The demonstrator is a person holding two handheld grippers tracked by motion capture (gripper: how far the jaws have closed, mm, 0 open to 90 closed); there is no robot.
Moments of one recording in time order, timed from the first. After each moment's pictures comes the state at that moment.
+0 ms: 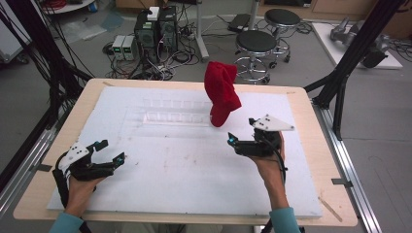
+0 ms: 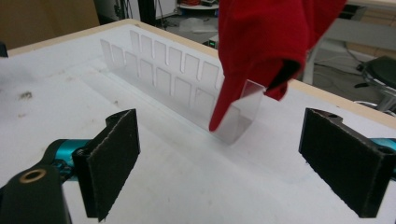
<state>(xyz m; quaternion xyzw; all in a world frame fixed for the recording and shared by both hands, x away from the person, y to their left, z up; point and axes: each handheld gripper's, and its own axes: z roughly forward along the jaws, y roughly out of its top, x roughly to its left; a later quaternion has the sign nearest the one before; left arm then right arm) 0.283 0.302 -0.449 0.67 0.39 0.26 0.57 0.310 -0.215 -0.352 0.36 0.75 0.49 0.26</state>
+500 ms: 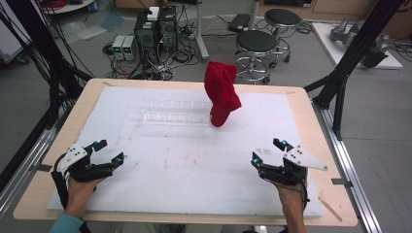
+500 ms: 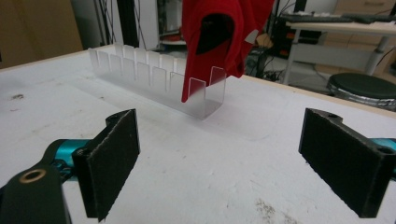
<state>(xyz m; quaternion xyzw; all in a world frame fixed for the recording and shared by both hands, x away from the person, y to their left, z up) 0.278 0.303 -0.450 0.66 0.38 0.27 0.59 0.256 -0.274 -0.398 0.37 0.68 0.55 0.31</state>
